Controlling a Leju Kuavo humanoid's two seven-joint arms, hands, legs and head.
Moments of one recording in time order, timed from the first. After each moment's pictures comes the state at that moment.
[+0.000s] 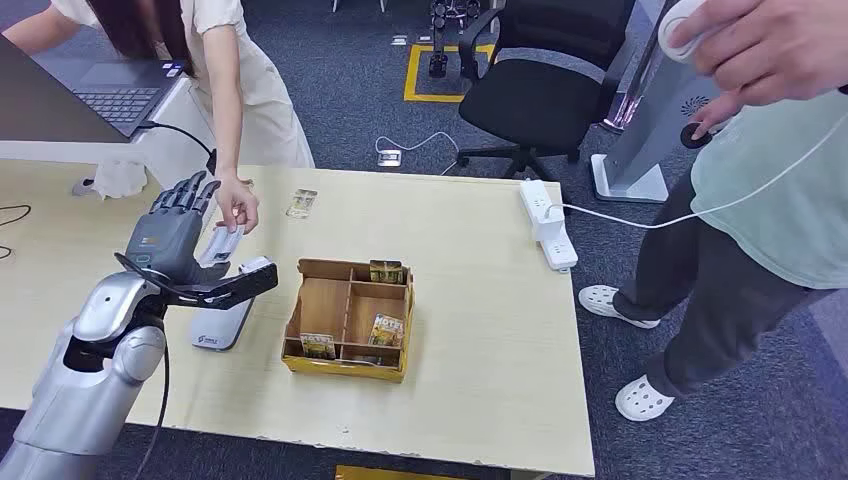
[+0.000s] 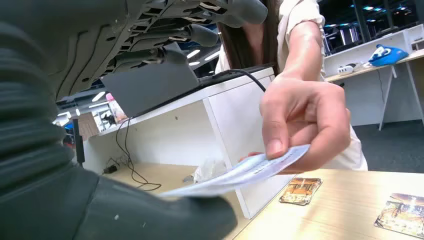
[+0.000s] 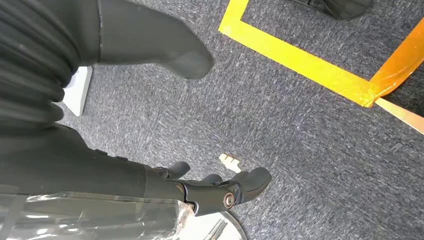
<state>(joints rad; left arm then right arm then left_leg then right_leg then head) -0.31 0.39 -0.15 -1.62 -1.04 -0.10 0.17 0.23 0.28 -0.64 -1.17 1.38 0.31 -0.02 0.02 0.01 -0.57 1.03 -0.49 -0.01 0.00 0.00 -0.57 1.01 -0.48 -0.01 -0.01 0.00</state>
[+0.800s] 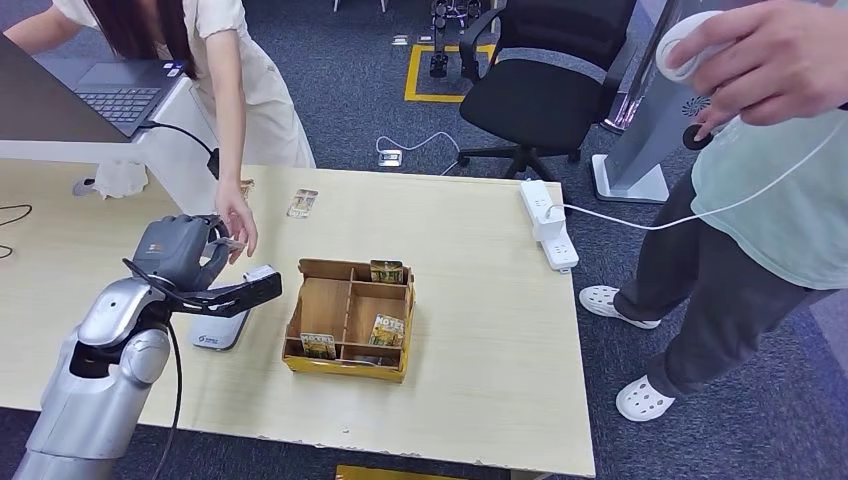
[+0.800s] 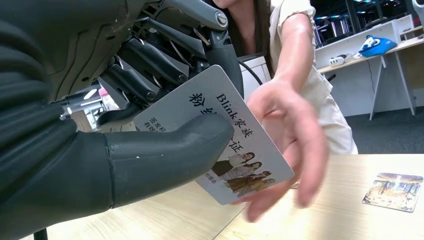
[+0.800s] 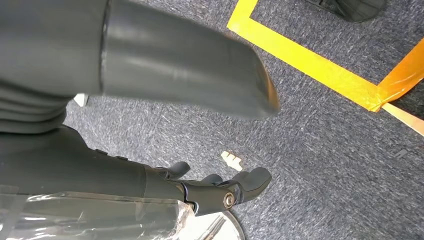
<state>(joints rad) -0.28 0.32 -0.07 -1.62 -1.11 -0.15 0.08 0.23 0.29 -0.67 -1.20 1.43 0.35 -0.06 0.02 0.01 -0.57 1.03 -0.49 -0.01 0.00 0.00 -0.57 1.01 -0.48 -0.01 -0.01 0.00</state>
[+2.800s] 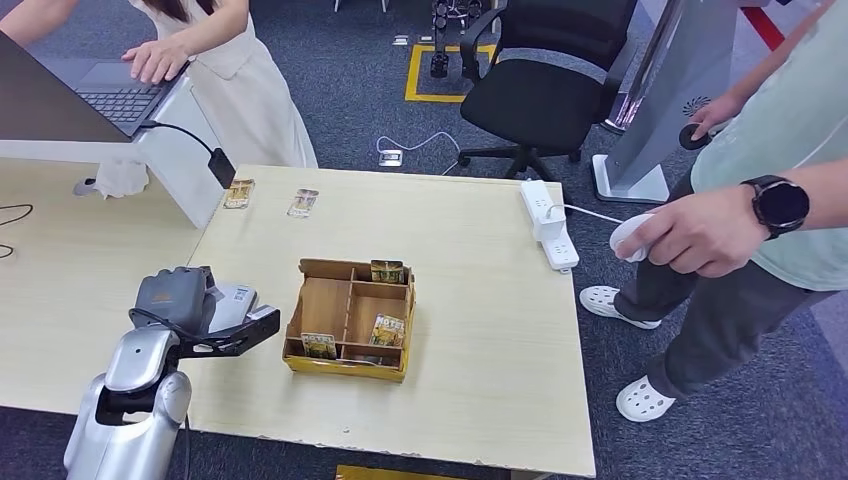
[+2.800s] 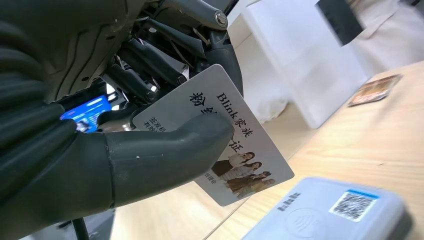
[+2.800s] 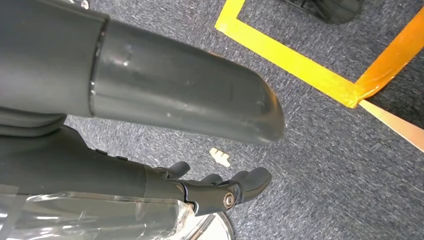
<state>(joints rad) -0.12 0.11 0.11 -1.65 -1.51 -0.21 0.19 0.23 0.29 -0.62 -1.28 1.37 0.42 -0.03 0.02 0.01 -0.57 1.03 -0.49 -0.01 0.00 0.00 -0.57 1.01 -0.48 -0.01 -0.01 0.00</state>
